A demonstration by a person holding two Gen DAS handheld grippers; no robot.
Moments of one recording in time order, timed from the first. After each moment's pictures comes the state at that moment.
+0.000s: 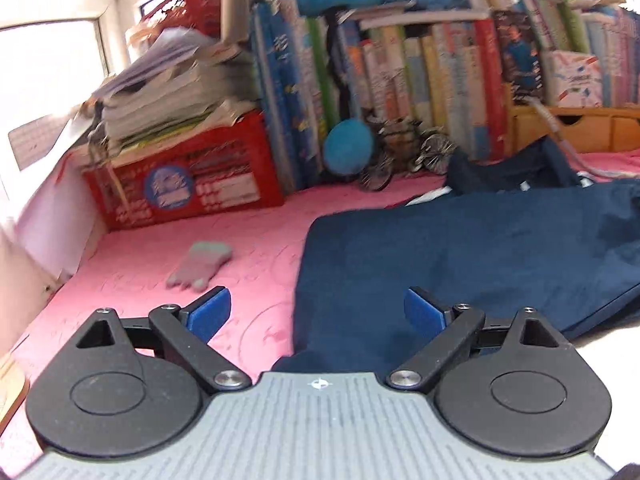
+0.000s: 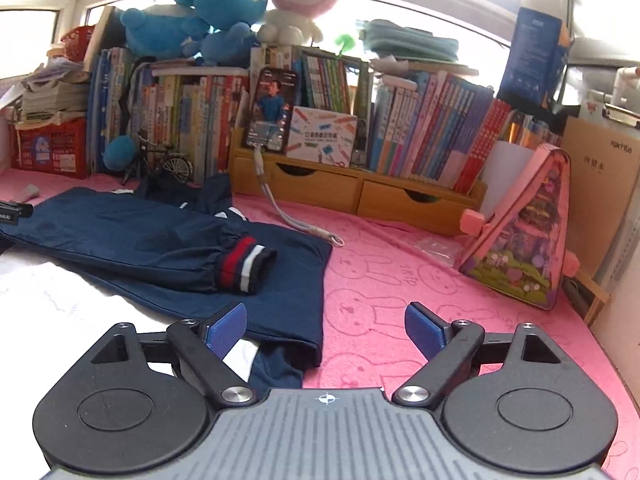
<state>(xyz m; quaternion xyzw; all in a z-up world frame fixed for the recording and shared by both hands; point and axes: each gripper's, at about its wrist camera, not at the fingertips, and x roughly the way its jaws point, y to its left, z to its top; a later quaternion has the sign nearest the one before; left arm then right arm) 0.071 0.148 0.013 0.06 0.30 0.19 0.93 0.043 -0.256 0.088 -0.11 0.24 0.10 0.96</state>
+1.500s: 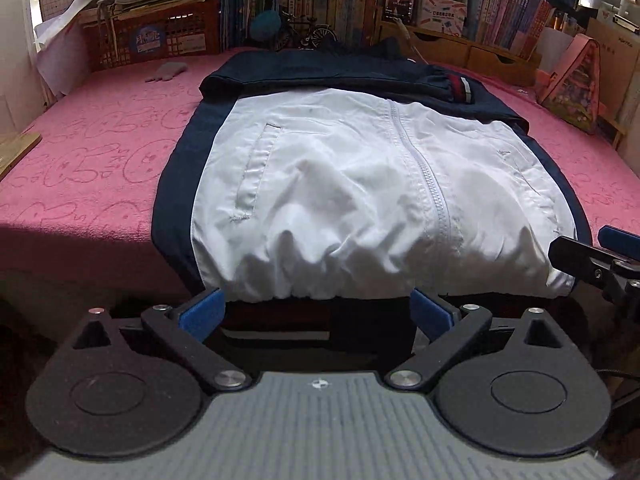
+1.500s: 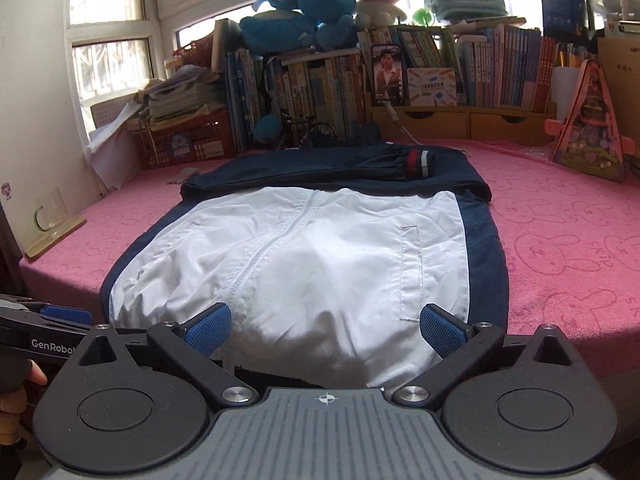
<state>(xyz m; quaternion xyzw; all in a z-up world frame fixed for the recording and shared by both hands) -0.199 0.010 0.032 -0.06 0.40 0.08 0.91 -0.185 -0.206 0.060 0.00 0.29 0.23 0.93</state>
